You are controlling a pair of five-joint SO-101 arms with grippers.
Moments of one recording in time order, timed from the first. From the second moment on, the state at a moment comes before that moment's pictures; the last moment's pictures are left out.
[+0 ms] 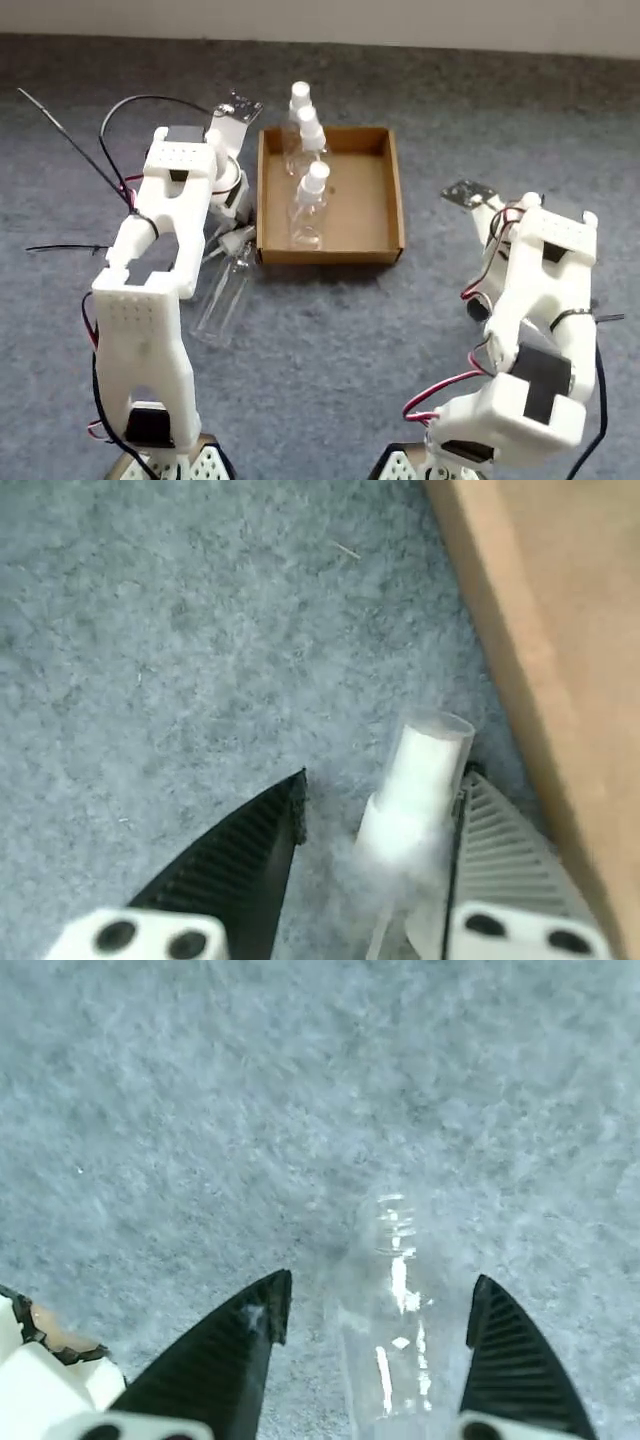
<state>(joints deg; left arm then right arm) -3.2 37.2 -19.5 70.6 -14.7 17.3 1.8 20.4 80.4 61.2</state>
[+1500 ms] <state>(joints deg) -21.5 42.8 -80.9 100.2 -14.8 17.4 11.5 -8.7 69.9 34.5</state>
